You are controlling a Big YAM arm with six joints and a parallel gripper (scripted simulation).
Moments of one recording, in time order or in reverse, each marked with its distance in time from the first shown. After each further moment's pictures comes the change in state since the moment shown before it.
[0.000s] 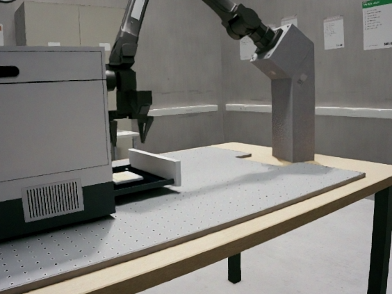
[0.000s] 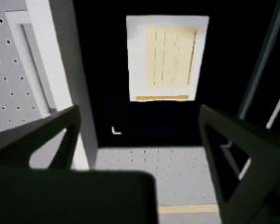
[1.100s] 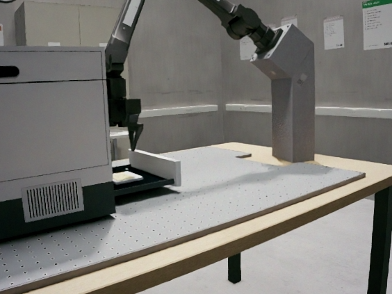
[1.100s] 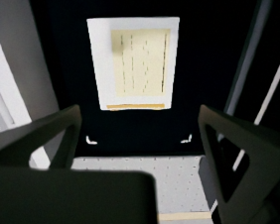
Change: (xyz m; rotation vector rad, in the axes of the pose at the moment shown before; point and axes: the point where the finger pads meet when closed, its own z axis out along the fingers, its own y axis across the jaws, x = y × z) arm 0.000 -0.033 0.020 0.001 0.000 0.000
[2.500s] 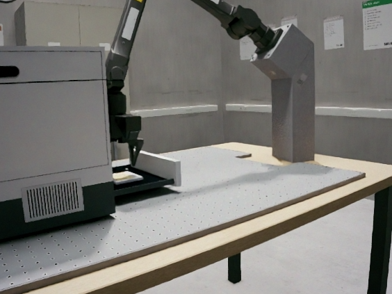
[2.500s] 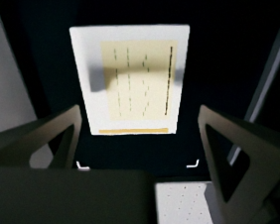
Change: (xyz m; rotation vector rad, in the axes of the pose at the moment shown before) arm 0.001 -0.001 0.043 0.002 0.001 0.001
